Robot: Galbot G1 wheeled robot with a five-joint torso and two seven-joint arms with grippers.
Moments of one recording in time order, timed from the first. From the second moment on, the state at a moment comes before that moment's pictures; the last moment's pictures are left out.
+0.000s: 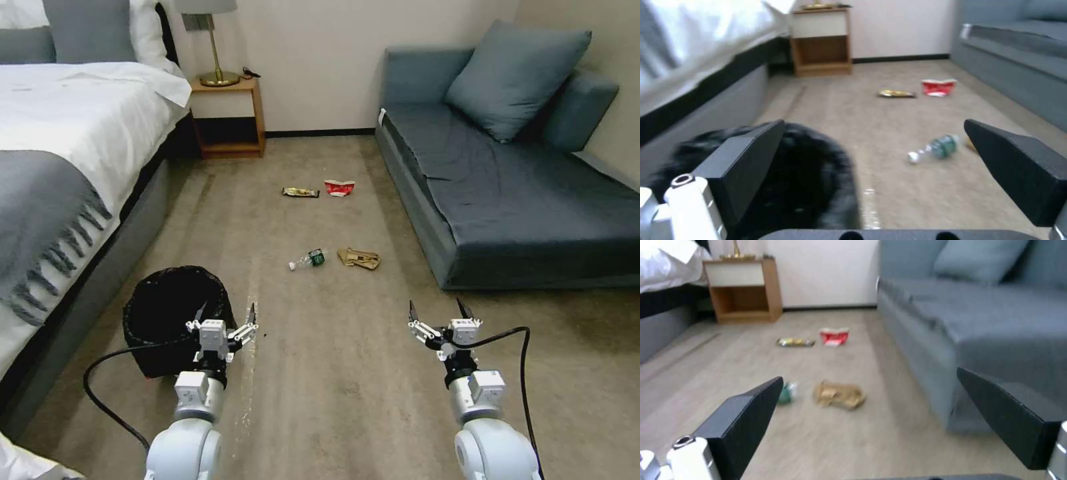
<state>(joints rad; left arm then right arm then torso) 1.57 -1.46 -0.61 -2.03 -0.10 0.02 -0.02 -1.63 1.51 0.50 2.07 0.01 -0.04 0.04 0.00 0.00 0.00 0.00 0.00</state>
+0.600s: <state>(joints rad) 1.57 -1.25 -0.89 -2.09 -0.56 0.09 -0.14 -1.80 1.49 0.45 2.25 0.09 -0.14 0.09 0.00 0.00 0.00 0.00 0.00</state>
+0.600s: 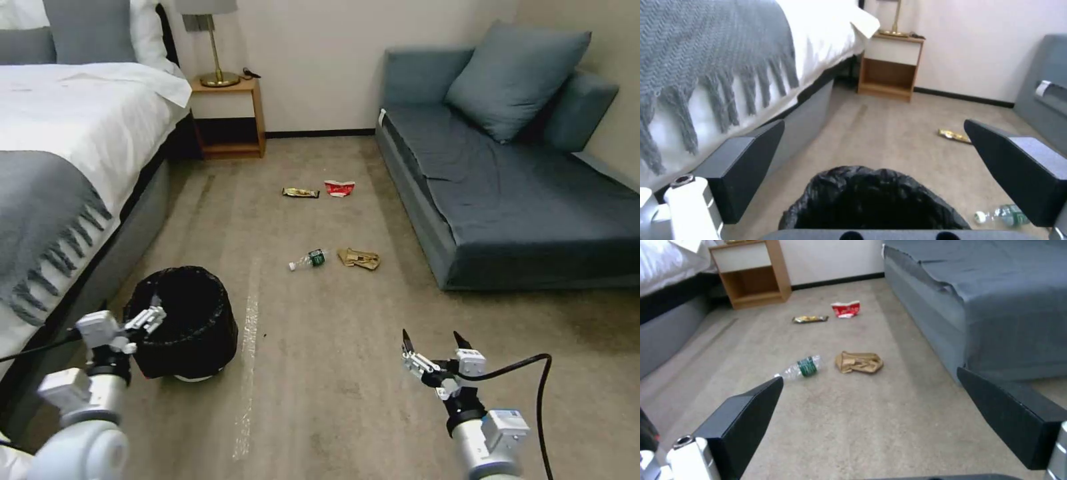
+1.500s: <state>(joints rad) 1.40 -1.17 -0.88 -1.95 -0.85 0.35 -0.40 -1.78 1.49 0.49 2.15 0.09 -0.03 0.08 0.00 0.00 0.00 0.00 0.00</state>
